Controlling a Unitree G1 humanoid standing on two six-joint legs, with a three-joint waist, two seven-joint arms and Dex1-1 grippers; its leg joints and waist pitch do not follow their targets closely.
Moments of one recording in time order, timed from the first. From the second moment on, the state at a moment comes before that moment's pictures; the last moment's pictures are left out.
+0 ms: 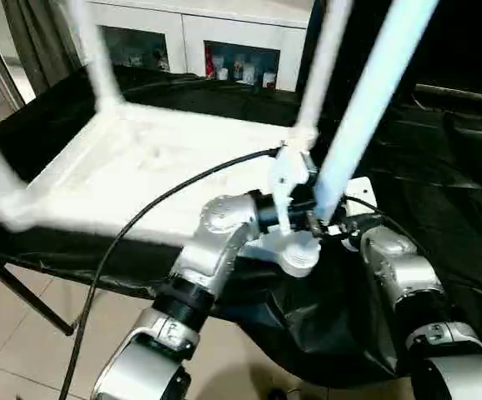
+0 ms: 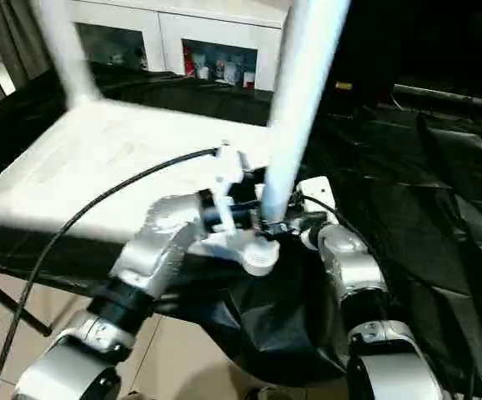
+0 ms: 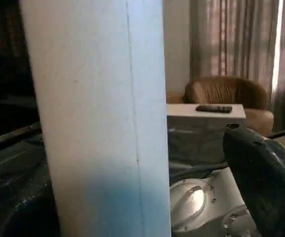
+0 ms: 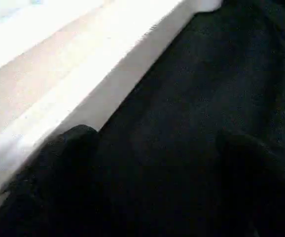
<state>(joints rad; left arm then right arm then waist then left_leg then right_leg) -0.68 -0.09 -0.25 0.49 -0.23 -0.06 -0.99 -0.59 -0.21 -0.02 0.79 0.08 0.17 0.35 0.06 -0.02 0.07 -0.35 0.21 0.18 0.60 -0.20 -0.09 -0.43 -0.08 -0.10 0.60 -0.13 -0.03</state>
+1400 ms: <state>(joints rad) -0.68 0.25 -0.37 0.70 0.00 -0.09 -1.18 -0.10 -0.80 0.01 -0.14 0.30 0.48 1.03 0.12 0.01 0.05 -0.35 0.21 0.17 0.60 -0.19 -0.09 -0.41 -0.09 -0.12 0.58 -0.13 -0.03</state>
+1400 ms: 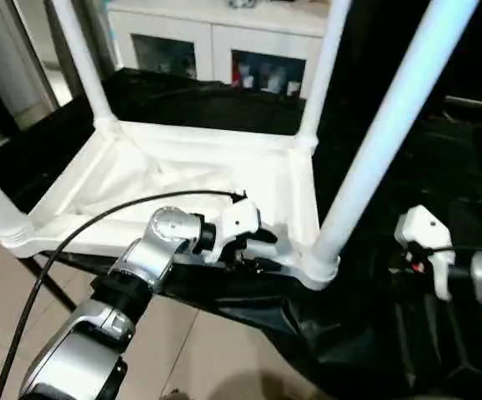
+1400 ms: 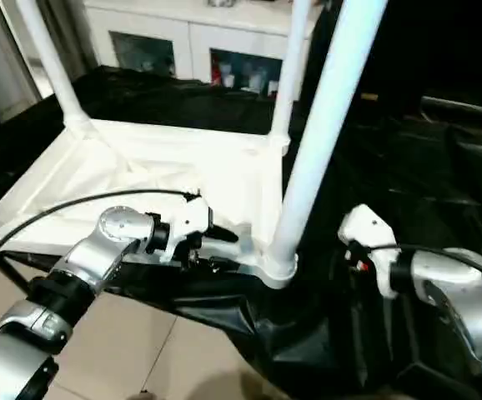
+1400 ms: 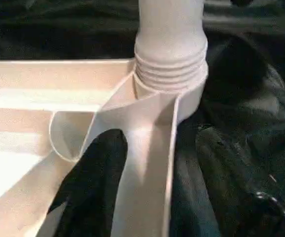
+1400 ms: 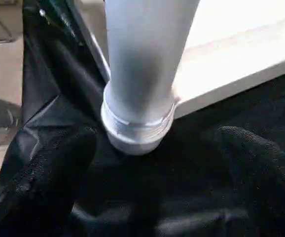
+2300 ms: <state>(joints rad) -0.77 0.19 -0.41 0.93 0.08 -0.23 -1.19 -0.06 -0.80 0.01 -0.22 0.31 0.53 1.01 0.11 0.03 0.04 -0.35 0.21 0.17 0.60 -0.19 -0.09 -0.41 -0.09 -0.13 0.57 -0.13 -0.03</state>
